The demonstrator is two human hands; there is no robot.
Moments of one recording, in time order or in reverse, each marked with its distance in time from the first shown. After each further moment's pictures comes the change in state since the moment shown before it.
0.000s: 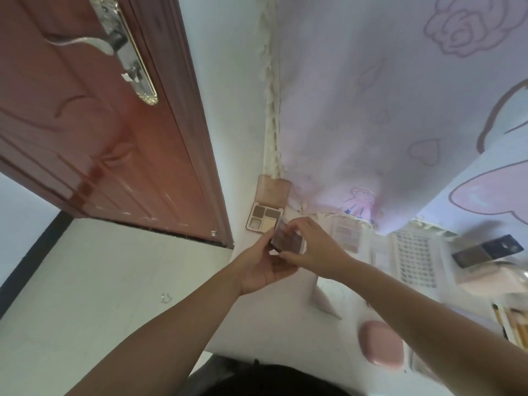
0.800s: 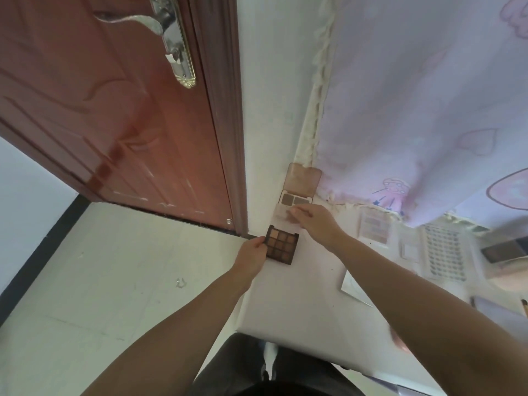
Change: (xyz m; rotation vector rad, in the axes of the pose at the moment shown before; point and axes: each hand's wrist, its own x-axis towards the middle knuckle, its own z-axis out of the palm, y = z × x) left_hand -0.025 -0.009 -0.074 0.665 0.517 0.307; right_hand 0.051 -0.035 0.044 0.356 0.029 0.368
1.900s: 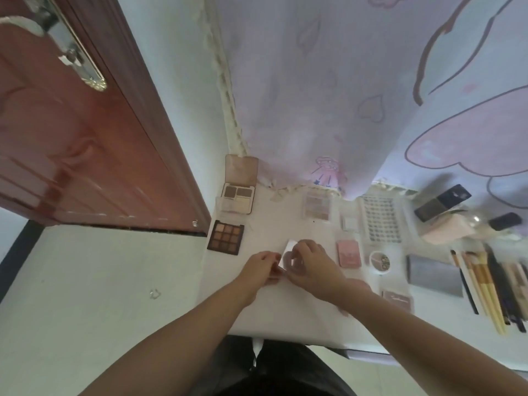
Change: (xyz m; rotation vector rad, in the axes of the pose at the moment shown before) left_hand -0.038 -0.006 0.115 0.021 -0.298 -0.164; right_hand -0.113 0.126 -0.038 -0.445 0.138 -0.179
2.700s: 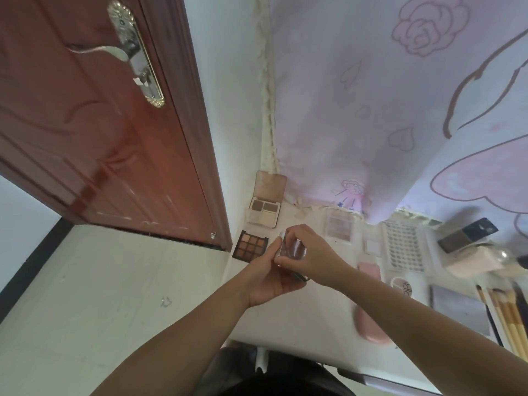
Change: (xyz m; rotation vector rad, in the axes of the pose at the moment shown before) left_hand -0.036 0.031 -0.036 -0.592 -0.347 0.026; right_hand 0.036 -0.086 -0.045 0.272 -0.066 -0.219
